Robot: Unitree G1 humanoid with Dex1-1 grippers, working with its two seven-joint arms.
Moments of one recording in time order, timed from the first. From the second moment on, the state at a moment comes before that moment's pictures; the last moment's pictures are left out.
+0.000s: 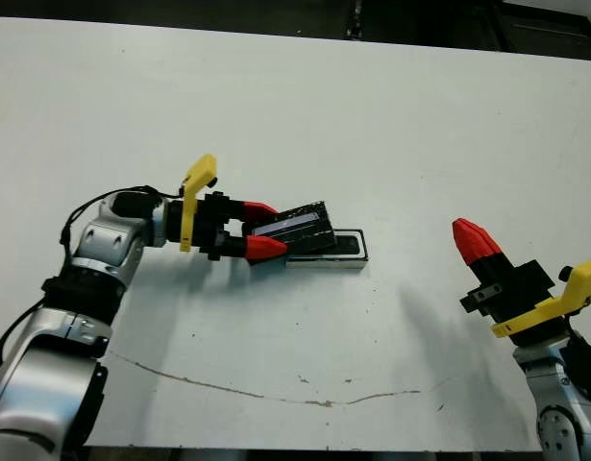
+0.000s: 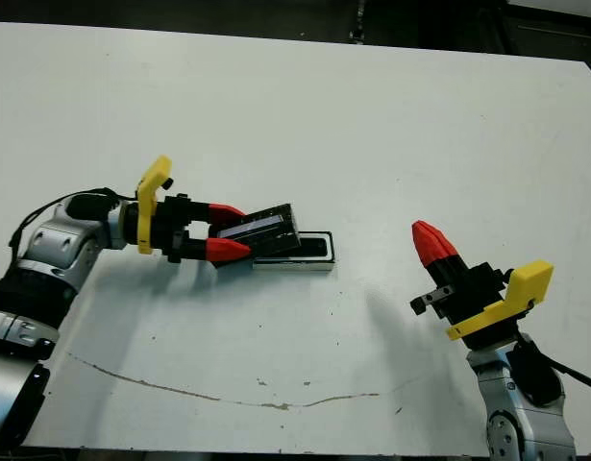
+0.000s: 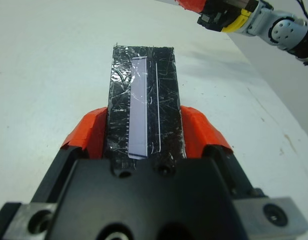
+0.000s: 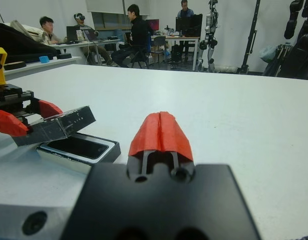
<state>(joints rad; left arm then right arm) -0.69 0.42 -0.18 0.54 -0.29 0.18 -1.36 0.14 -0.32 -0.20 -0.27 0.49 0.03 0.54</state>
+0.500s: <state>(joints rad) -0.69 0.41 -0.20 0.54 -0.26 0.17 -1.36 0.14 -0.32 -0.20 -0.27 0.50 0.04 0.54</state>
